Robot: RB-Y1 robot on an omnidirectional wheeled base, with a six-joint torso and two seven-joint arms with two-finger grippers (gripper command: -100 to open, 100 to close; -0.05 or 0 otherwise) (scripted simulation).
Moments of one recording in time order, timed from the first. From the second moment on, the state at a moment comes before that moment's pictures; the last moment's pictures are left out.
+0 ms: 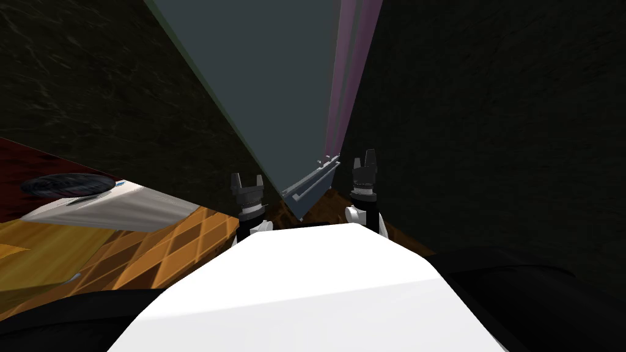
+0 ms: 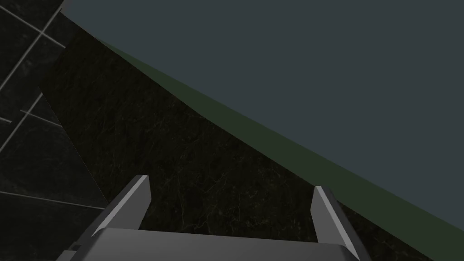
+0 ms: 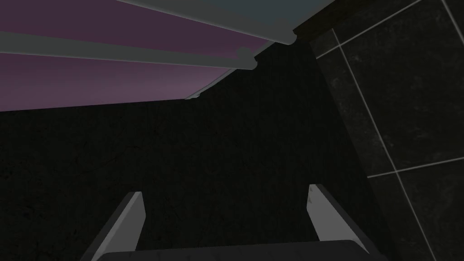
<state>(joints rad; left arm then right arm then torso) 0.54 0.05 -0.03 -2.20 0.07 -0.64 0.13 0.46 0.04 0.07 -2.39 0.08 -0.43 0.15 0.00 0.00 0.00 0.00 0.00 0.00</state>
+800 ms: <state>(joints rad) 0.54 0.05 -0.03 -2.20 0.07 -0.64 0.13 0.46 0.04 0.07 -2.39 0.08 -0.43 0.15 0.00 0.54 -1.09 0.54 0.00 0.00</state>
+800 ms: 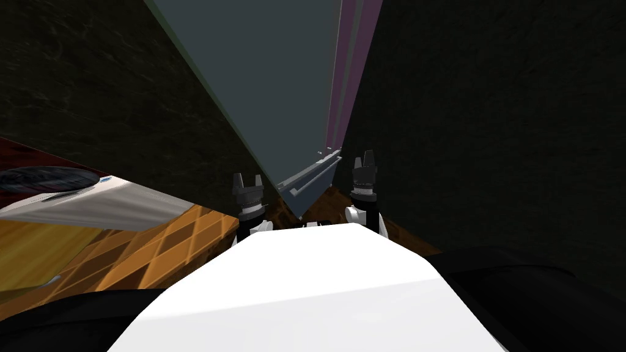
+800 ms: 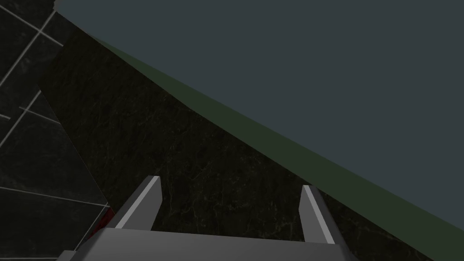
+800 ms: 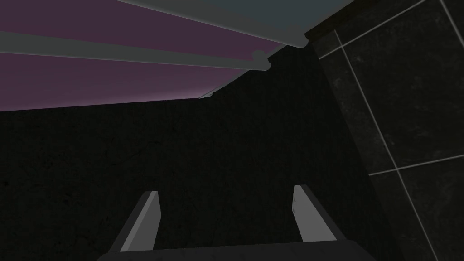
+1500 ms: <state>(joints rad) 0.51 0.12 -0.02 -2.23 0.06 -0.56 0.18 0.46 0.04 0.07 -2.39 0.08 -0.43 0.15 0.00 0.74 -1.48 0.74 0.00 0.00</state>
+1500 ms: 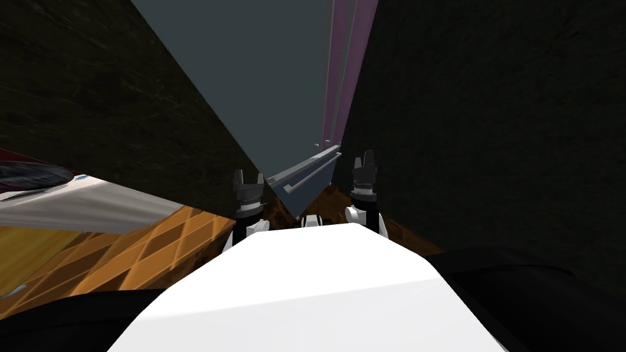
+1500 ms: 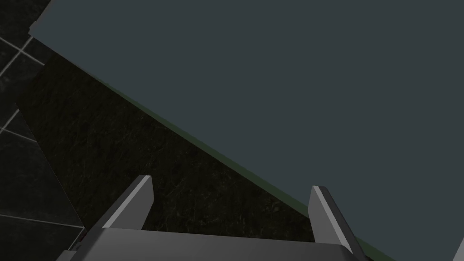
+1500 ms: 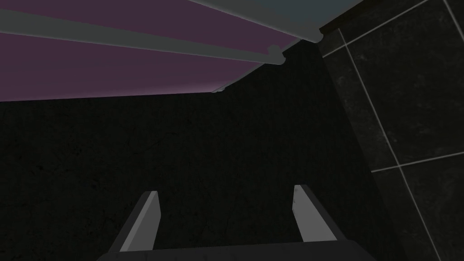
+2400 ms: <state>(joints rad) 0.45 0.17 0.04 -2.29 0.03 -0.34 0.29 0.46 0.04 0.07 -2.39 0.08 -0.43 0.15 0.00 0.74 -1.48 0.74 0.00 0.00</state>
